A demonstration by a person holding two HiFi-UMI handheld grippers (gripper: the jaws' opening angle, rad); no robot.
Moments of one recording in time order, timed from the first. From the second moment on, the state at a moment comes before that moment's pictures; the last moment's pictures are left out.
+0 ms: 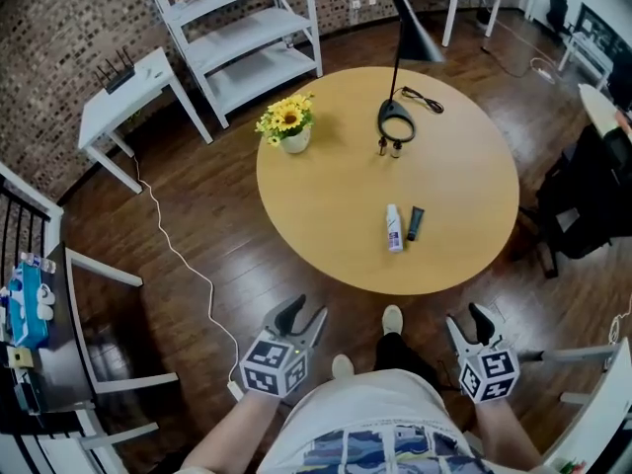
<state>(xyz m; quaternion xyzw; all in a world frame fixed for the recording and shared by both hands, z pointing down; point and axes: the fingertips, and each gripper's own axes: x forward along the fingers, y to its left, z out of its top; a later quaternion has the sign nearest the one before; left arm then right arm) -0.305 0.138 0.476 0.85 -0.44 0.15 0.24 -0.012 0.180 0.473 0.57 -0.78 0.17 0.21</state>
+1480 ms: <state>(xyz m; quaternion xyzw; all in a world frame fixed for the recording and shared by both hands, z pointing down) -0.247 0.081 0.487 0.82 -0.48 0.17 0.26 -0.005 0.029 0.582 0.33 -0.85 -0.02 0.41</state>
